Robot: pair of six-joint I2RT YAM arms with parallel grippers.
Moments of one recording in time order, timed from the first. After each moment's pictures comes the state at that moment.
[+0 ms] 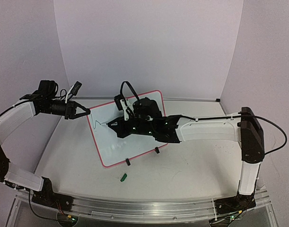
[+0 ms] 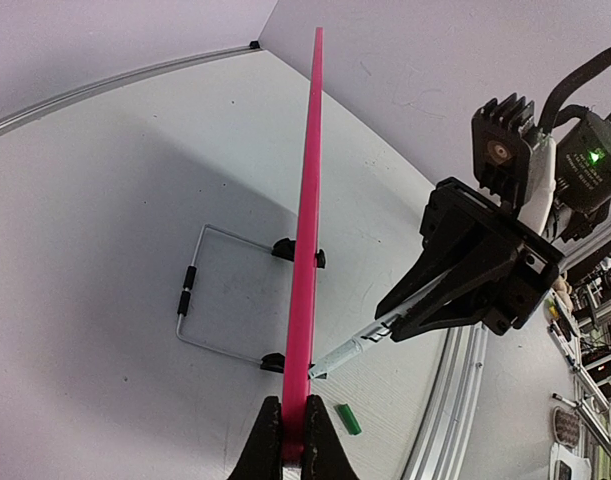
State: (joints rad) left arm -0.12 1.28 1.08 -0.58 1.02 0.22; right arm 1.08 1.96 1.51 0.14 -0.04 0.38
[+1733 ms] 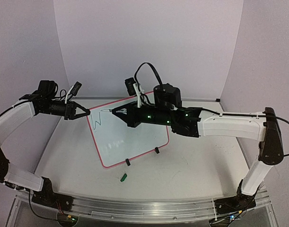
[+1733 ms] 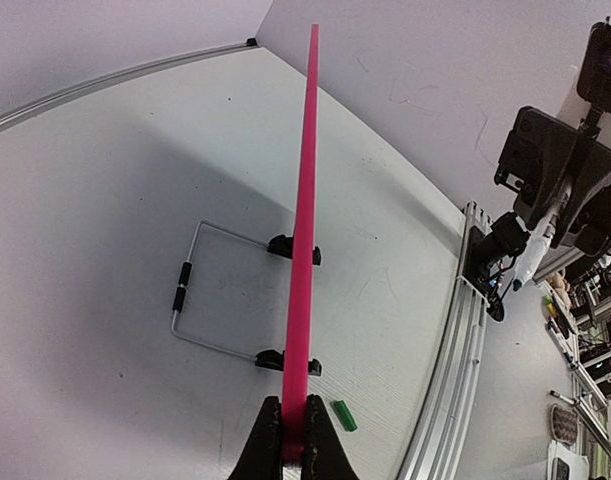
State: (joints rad) left arm -0.12 1.27 1.08 -0.60 1.01 0.22; right arm 1.05 1.75 1.41 0.20 -0.20 0.36
